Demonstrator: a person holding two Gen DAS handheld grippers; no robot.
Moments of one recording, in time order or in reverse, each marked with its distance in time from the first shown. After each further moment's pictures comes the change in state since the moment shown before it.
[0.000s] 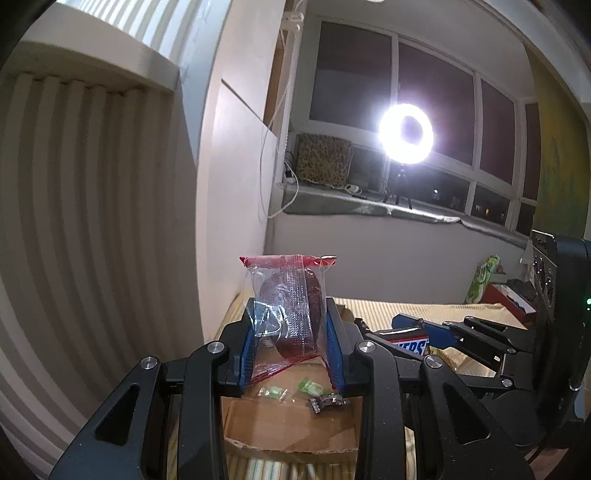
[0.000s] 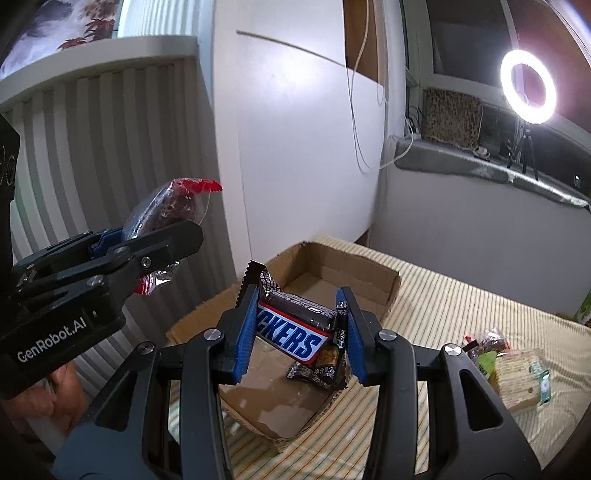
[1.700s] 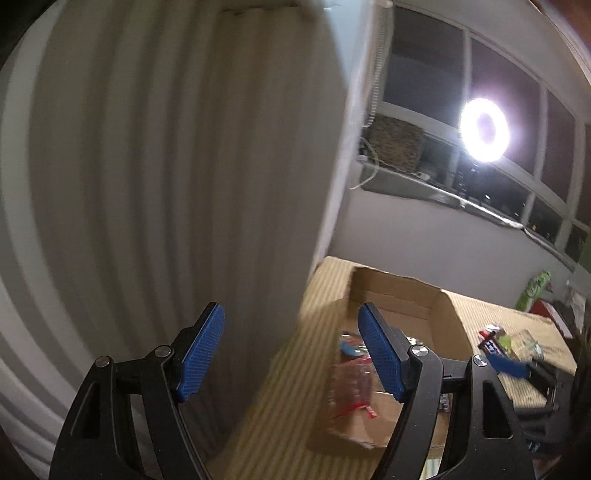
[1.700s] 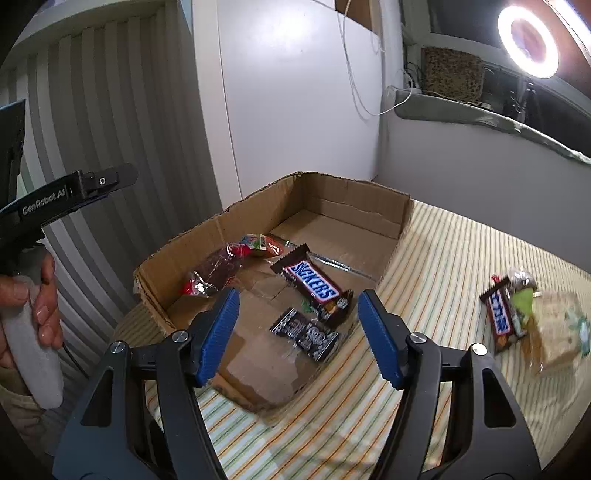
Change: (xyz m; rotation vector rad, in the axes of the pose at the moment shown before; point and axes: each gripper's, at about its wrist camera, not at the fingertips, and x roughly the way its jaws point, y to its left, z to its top) left arm 0.028 0.094 -0.025 -0.157 0.084 0.207; right arm 0.034 -0.005 -0.060 0.041 0.088 0.019
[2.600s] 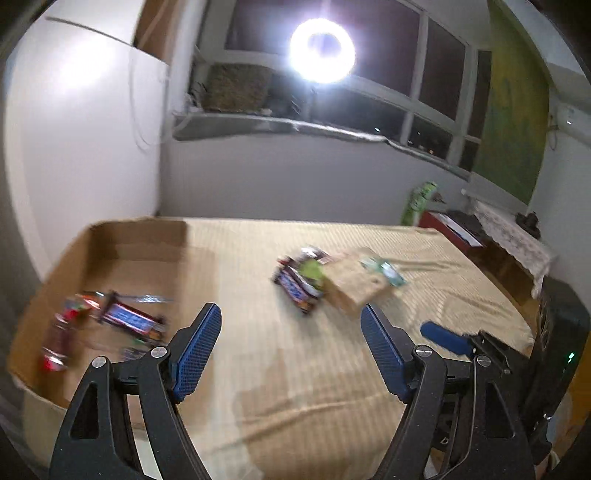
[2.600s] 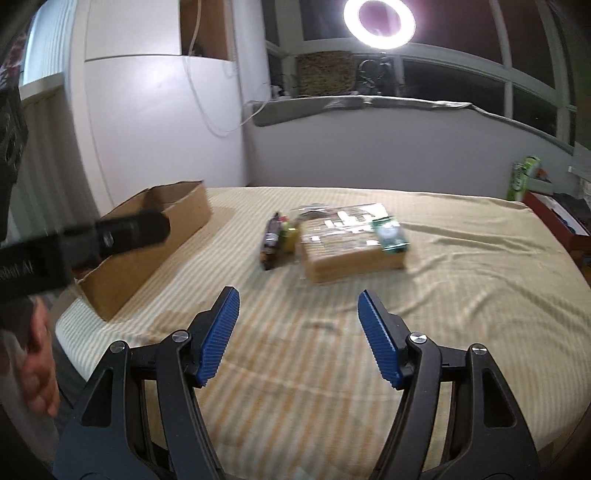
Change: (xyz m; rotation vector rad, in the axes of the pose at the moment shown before) left arm 0.002 -0.251 -0.068 0.278 0.213 -0.442; right arm -0.130 -0.167 -0.089 0.241 -0.070 -0.321
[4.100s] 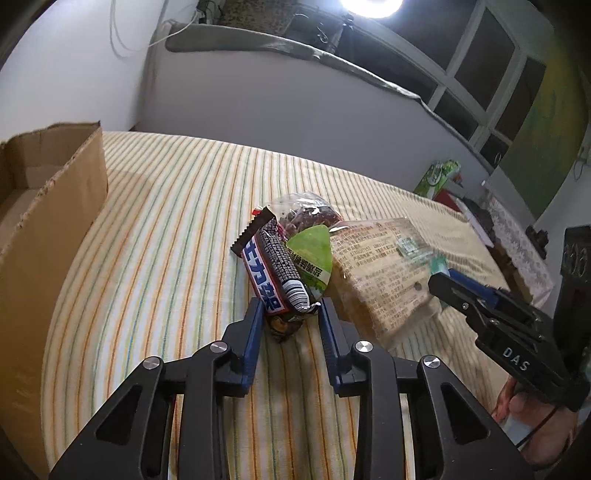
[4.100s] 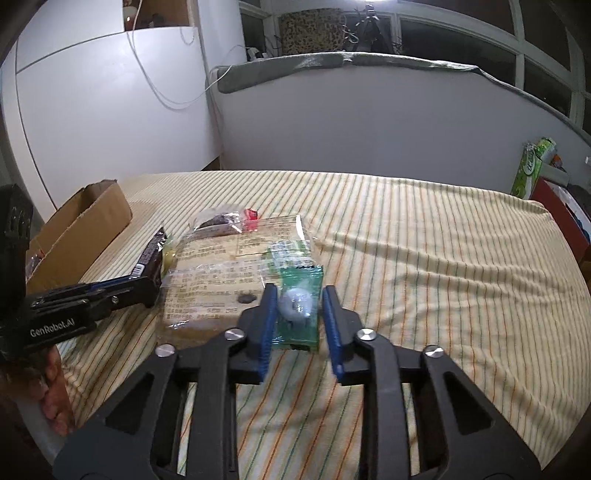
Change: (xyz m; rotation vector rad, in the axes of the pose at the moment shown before) left arm 0.115 0.017 -0.002 -0.195 0.204 -0.052; right arm 0.102 -0.091 0.053 0.009 0.161 0.033
